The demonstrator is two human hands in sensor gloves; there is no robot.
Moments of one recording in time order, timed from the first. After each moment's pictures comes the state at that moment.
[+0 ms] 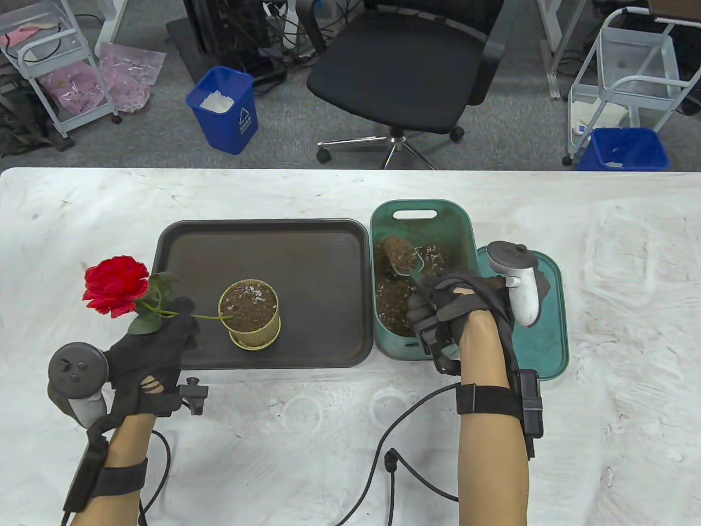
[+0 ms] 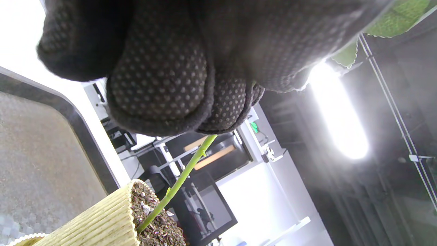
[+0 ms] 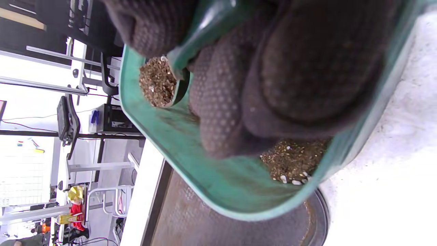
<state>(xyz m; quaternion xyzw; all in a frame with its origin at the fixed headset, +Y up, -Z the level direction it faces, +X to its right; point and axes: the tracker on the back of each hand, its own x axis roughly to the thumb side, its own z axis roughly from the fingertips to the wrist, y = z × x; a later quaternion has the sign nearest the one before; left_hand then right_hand) -0.346 -0.673 -0.218 0.17 0.02 0.52 0.84 0.163 -0.642 -0.305 -0.23 0.27 0.74 0.57</state>
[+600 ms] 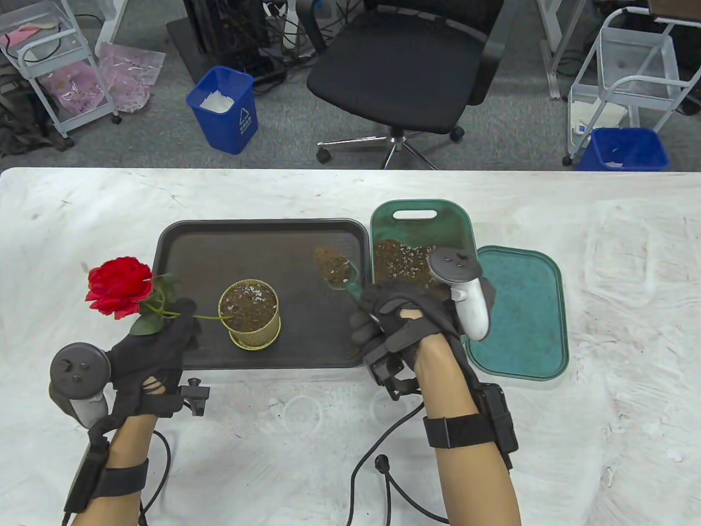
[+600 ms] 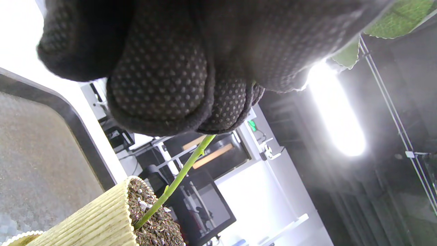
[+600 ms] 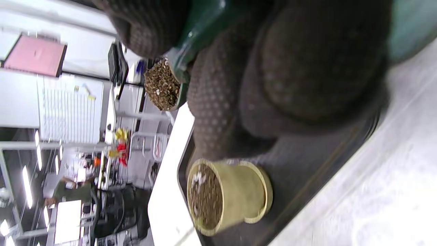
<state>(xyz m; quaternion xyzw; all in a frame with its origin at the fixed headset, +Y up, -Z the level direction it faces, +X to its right) -0.344 -0.672 -0.218 0.18 0.02 0.52 0.84 0.062 -0.628 -0.283 -0.08 0.30 0.76 0.57</state>
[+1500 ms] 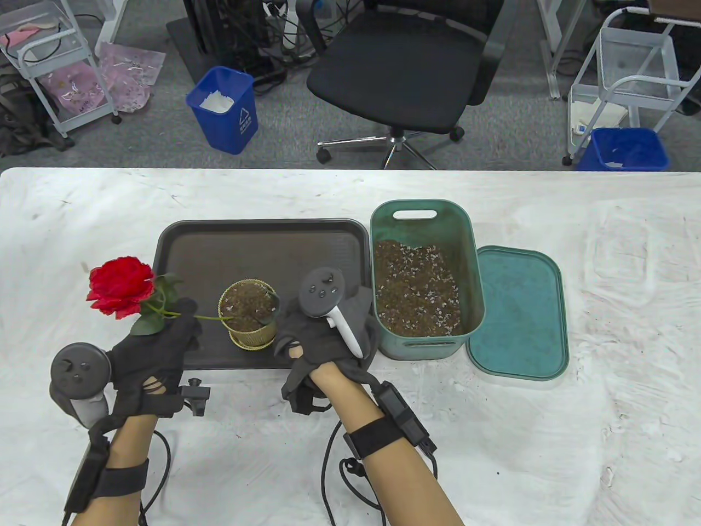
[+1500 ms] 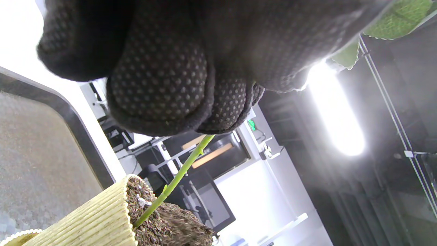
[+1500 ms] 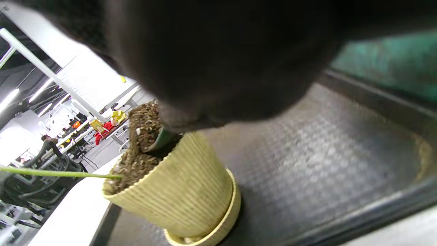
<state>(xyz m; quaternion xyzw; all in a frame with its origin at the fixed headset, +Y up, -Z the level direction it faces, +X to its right) -0.344 -0.673 -0.218 0.17 0.02 0.52 0.84 -0.055 -0.640 -0.272 -0.01 0.11 0.95 0.30</state>
